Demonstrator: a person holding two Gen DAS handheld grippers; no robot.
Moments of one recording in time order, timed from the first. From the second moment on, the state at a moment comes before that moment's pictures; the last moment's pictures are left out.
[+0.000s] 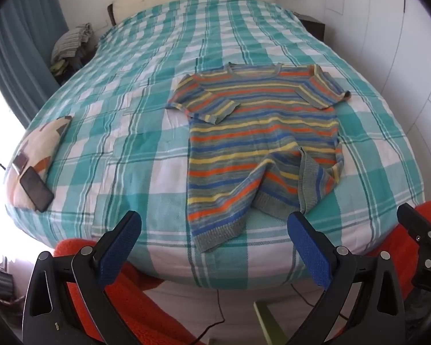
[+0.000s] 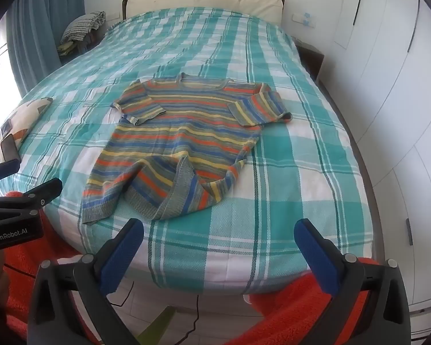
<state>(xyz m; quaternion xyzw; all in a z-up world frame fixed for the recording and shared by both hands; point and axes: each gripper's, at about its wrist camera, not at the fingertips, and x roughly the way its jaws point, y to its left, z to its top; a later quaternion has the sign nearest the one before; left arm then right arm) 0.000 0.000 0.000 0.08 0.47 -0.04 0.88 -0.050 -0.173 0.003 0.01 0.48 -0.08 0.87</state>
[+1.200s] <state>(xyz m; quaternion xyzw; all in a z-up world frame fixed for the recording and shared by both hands) 0.001 0.005 -0.018 0.10 0.48 -0.01 0.87 -0.042 -0.174 0.004 -0.05 0.50 -0.16 0.85</state>
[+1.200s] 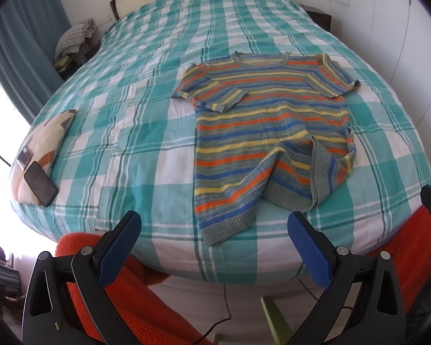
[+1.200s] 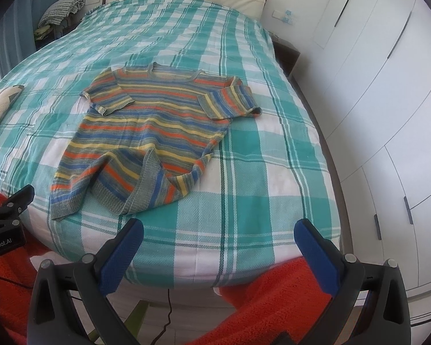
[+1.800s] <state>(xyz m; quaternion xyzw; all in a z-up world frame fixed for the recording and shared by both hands) 0.033 0.091 -0.072 0.02 0.54 -0.01 0.84 0.015 -0.194 -0.044 0.03 0.51 0.01 0.86</state>
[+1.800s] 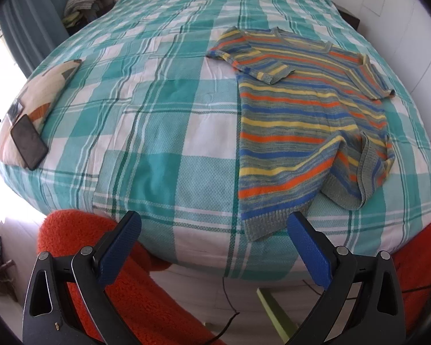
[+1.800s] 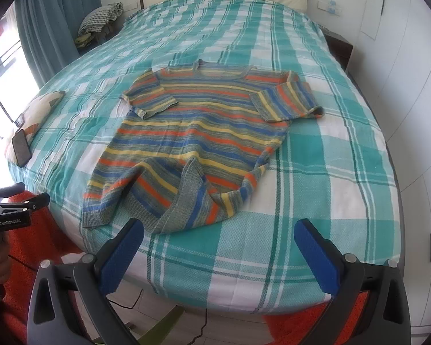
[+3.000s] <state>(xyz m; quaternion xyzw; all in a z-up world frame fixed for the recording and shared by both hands) 0.063 0.077 -0.170 -0.04 0.64 -0.13 0.76 -0.006 -0.321 -0.188 0.37 0.61 0.06 0.70</state>
